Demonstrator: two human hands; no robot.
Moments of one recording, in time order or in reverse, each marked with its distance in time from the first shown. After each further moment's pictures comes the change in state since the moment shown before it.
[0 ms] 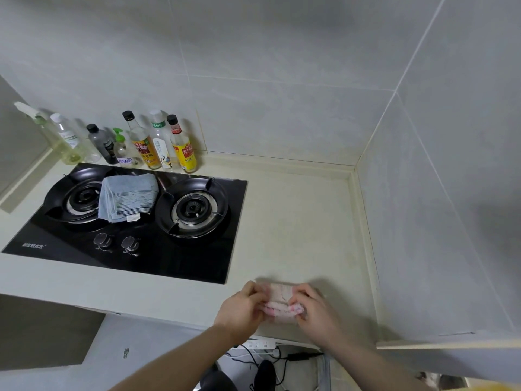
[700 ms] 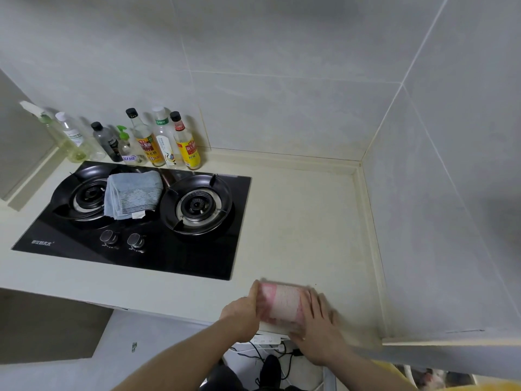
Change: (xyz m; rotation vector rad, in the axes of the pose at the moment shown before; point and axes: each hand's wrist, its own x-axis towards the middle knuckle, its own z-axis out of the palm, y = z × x) left_hand 0.000 0.000 0.010 0.115 -0.248 -0.387; right_hand -0.020 -0.004 0.039 -0.188 -0.283 0.224
